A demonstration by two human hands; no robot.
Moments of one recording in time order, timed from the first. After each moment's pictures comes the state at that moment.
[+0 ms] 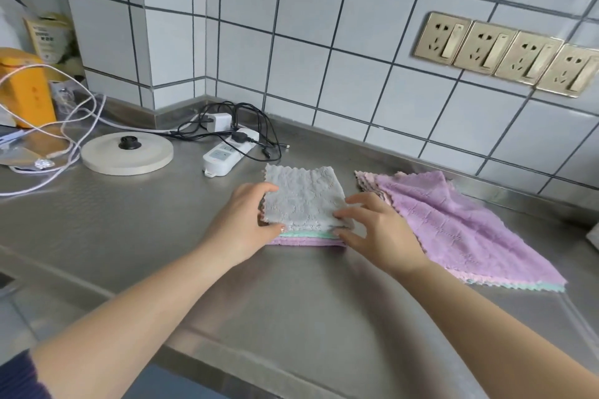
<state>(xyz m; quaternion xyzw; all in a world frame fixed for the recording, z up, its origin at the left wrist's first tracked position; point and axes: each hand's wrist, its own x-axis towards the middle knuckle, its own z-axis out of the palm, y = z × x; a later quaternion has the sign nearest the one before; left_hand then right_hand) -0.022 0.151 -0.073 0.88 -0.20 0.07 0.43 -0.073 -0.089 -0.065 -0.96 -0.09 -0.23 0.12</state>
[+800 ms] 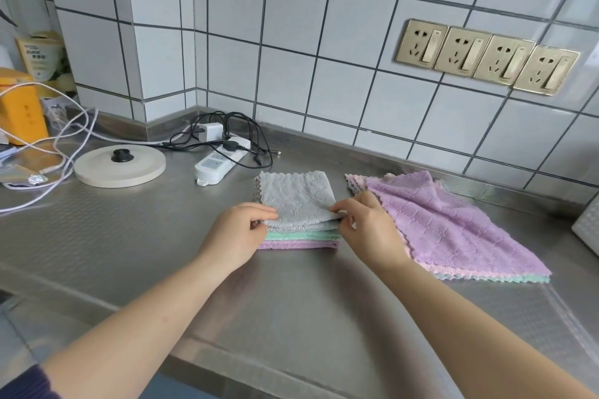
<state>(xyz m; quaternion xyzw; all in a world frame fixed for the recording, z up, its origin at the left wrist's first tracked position) -0.015 0.144 -0.082 0.86 -0.23 0.08 0.45 -0.073 -0.076 -0.061 -0.95 0.00 -0.26 0.17</state>
